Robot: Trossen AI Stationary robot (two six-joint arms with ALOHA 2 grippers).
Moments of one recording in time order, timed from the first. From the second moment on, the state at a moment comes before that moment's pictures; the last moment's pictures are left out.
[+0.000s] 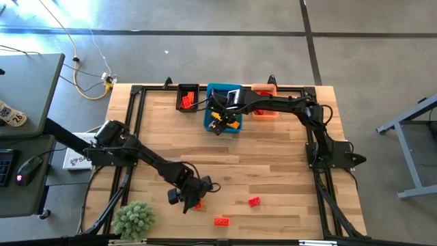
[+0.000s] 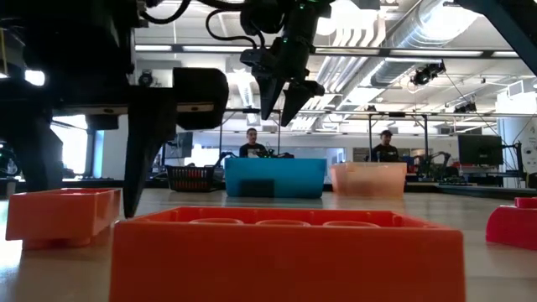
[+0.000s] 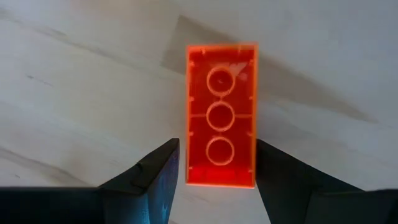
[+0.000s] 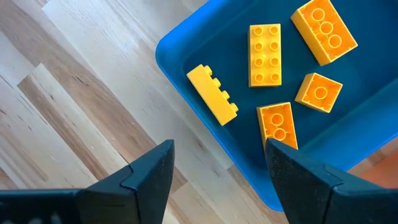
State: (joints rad) left arm -0.34 1.86 1.07 -0.44 0.12 0.78; right arm -0.20 2.07 1.94 -1.10 0.08 0.49
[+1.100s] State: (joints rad) left arm -0.20 1.78 1.07 -0.54 0.01 0.48; right arm -0.29 2.07 1.94 -1.13 0.12 0.33
